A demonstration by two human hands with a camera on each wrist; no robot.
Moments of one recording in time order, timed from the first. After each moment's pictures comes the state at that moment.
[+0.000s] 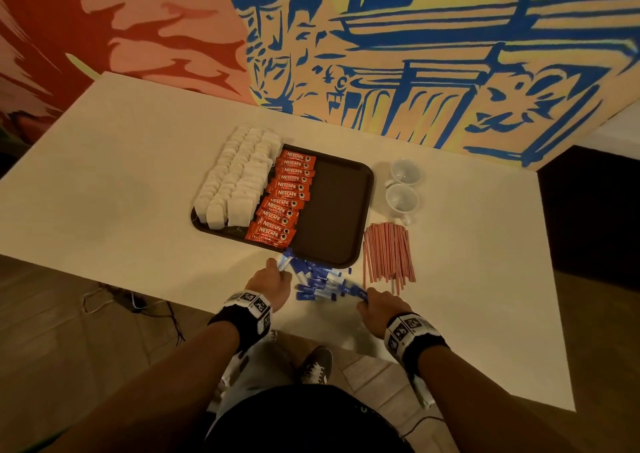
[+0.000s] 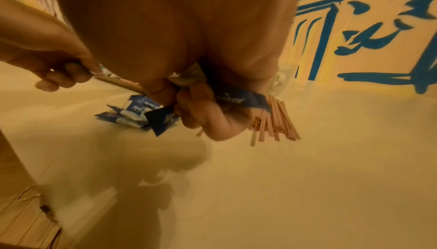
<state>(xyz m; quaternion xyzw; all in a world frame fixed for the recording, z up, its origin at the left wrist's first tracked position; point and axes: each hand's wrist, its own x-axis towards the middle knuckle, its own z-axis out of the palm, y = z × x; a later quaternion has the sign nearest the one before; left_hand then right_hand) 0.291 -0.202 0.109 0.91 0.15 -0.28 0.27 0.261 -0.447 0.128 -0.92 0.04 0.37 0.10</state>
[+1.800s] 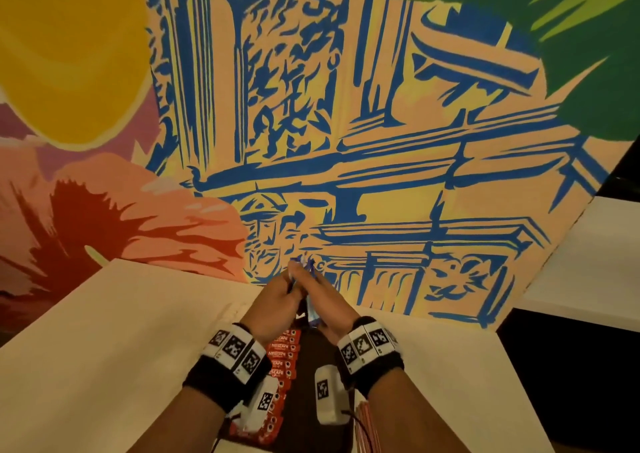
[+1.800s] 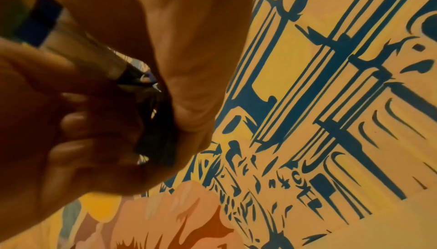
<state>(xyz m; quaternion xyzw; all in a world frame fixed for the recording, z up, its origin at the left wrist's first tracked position) 0.418 -0.206 0.396 0.76 -0.12 -0.03 0.64 0.434 -0.325 0.387 -0.66 -0.03 0.17 0.73</state>
